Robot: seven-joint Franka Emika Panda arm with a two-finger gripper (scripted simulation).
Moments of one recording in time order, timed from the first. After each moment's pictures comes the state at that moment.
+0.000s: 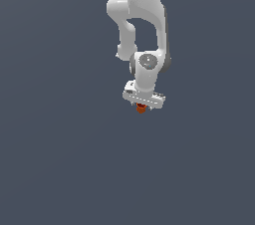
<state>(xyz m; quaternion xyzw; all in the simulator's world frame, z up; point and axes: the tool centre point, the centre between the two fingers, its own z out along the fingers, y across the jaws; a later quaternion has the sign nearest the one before) -0.090 0.075 0.042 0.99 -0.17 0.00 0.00</state>
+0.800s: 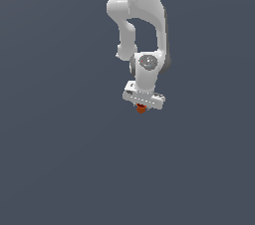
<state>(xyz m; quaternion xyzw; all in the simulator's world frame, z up) -0.088 0.075 0.039 0.99 -0.17 0.00 0.00</state>
